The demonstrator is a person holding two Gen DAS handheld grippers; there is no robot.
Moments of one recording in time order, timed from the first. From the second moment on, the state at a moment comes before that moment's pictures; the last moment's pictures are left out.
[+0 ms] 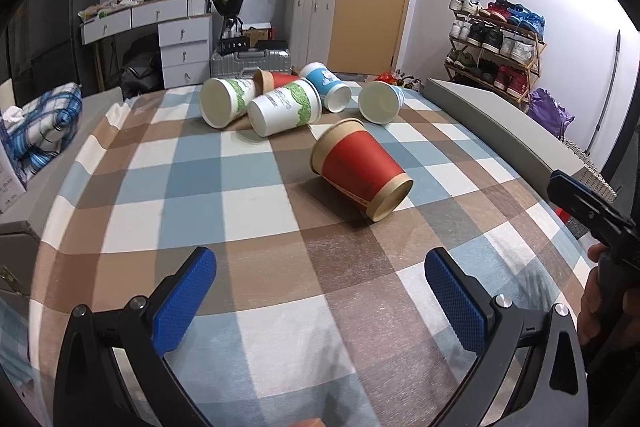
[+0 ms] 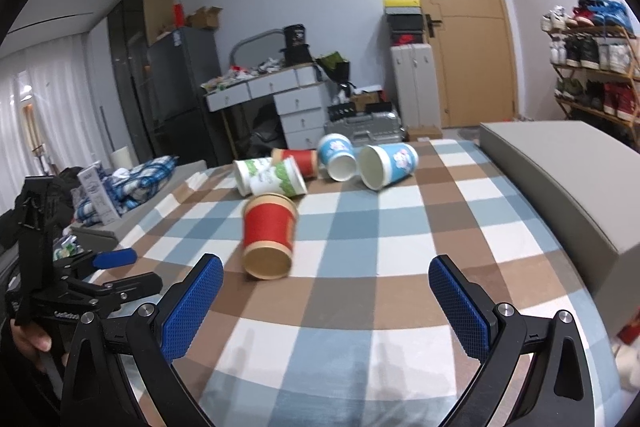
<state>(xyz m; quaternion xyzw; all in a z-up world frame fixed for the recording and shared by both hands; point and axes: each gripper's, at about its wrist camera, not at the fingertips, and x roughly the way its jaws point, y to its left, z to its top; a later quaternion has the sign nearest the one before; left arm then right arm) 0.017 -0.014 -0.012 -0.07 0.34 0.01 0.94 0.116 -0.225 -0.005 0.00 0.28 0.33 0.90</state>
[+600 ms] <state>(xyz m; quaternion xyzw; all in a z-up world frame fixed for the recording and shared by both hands) 0.079 -0.035 -0.023 -0.11 0.39 0.01 0.92 0.137 -0.245 -0.015 0.03 0.32 0.29 0.90</state>
